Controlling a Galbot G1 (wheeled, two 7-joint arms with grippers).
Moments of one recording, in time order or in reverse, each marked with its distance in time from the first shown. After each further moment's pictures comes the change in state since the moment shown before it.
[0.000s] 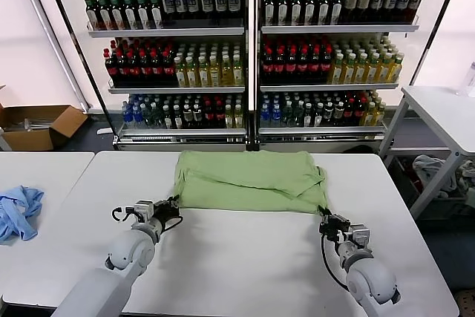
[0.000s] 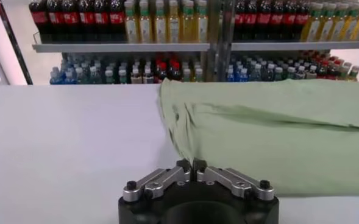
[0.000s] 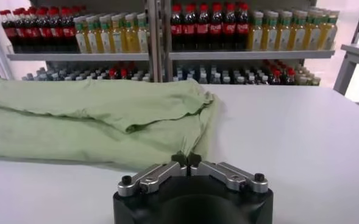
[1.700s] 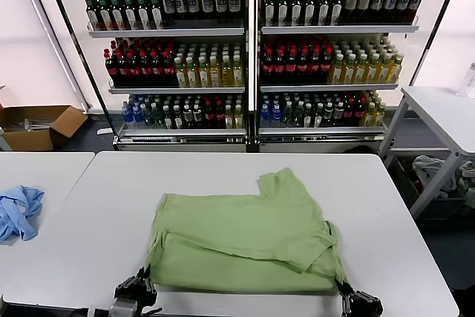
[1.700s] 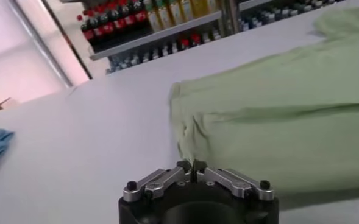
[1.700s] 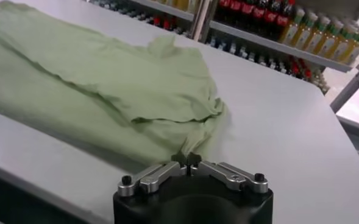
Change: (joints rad) left arm 0.774 0.215 -0.065 -0.711 0.196 0.006 -0.535; right arm -0.892 -0.200 0.269 0.605 -0.256 -0.035 0.077
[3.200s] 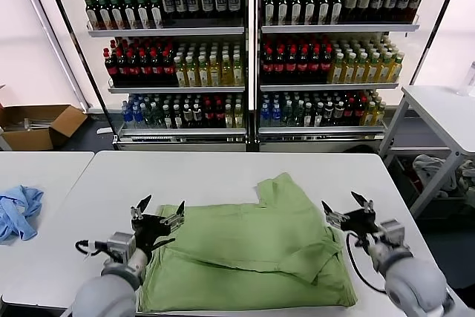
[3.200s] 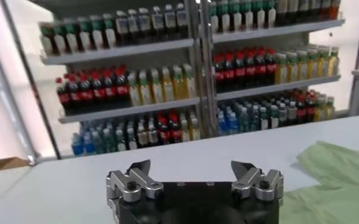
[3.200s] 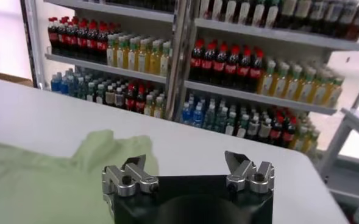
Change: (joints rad) left arm -0.471 -0.054 -0.040 0.144 -0.159 -0.005 0.339; right arm 1.086 0.033 -0.327 -0.564 0.350 -0.083 -0.175
